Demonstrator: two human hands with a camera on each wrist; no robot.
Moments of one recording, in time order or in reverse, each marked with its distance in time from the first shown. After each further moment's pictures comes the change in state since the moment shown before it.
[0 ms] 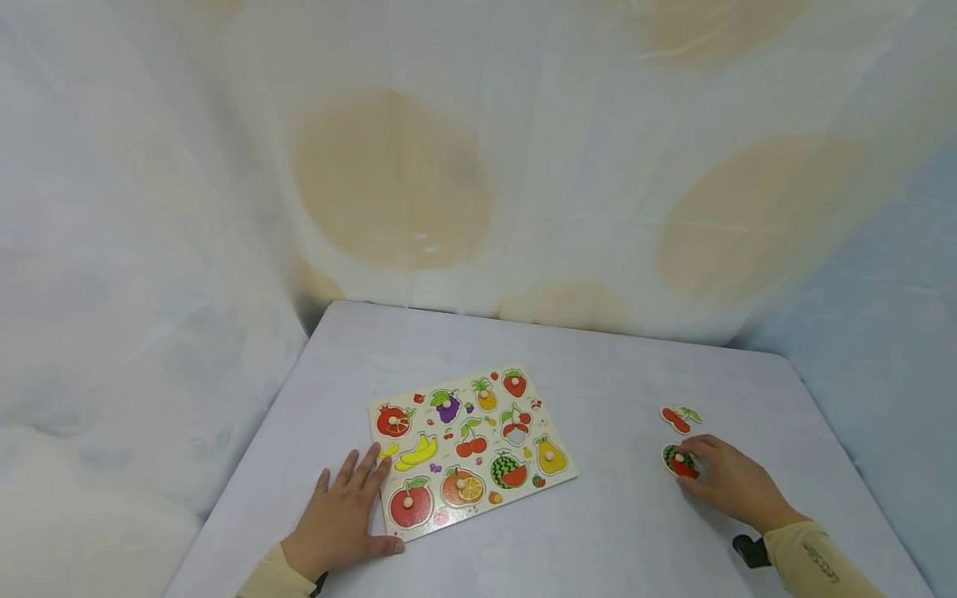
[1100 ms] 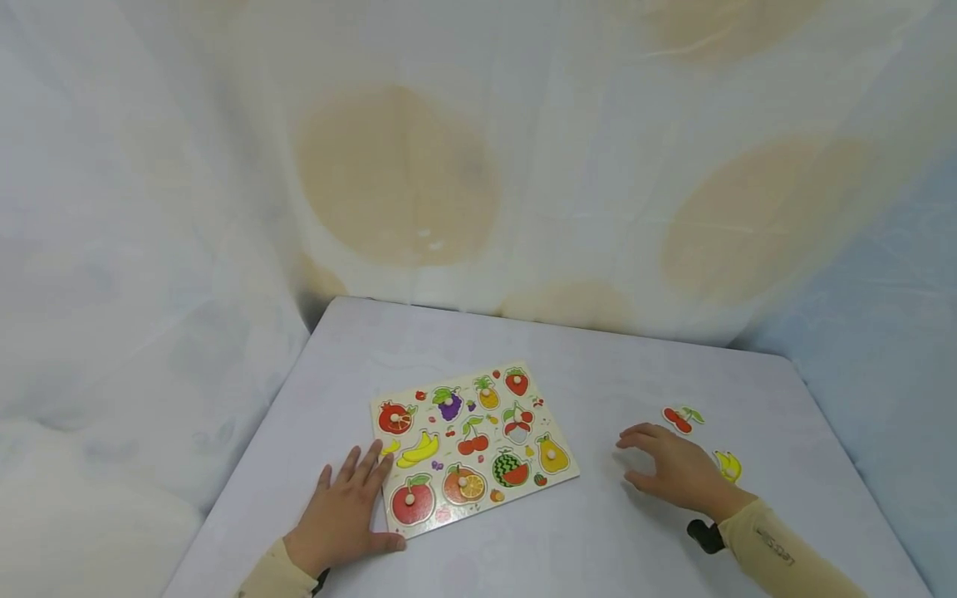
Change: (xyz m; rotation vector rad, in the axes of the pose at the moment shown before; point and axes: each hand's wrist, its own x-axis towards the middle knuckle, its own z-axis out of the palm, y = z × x) left_hand 0.001 0.000 0.001 0.008 -0.009 -0.002; right_hand 0.028 -0.074 -0.005 0.063 -0.053 -0.154
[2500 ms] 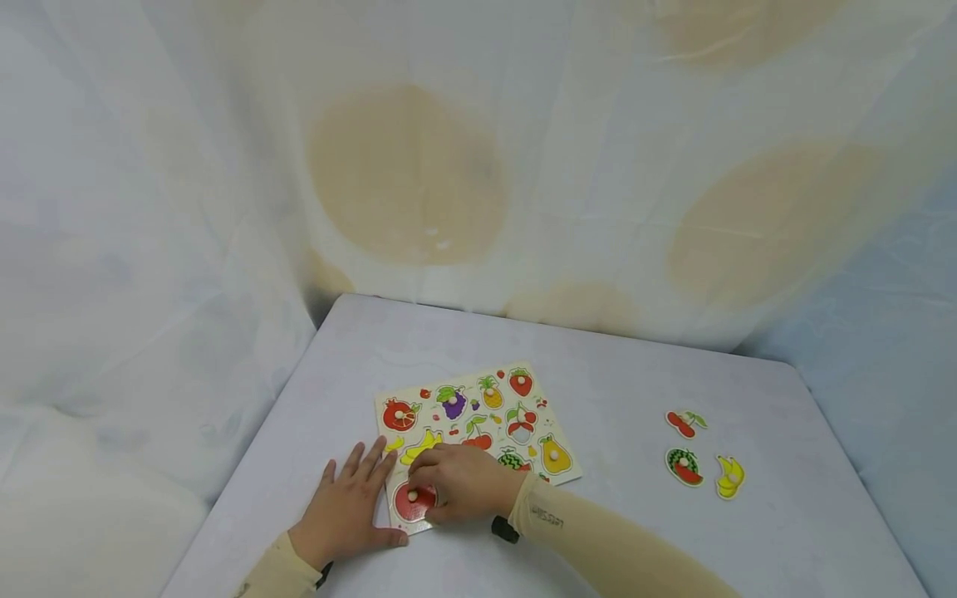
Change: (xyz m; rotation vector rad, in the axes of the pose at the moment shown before) left_hand 0.007 0.003 0.002 -0.007 -0.016 -0.008; right_hand 0.111 -0.234 0.070 0.001 -0.204 -0.717
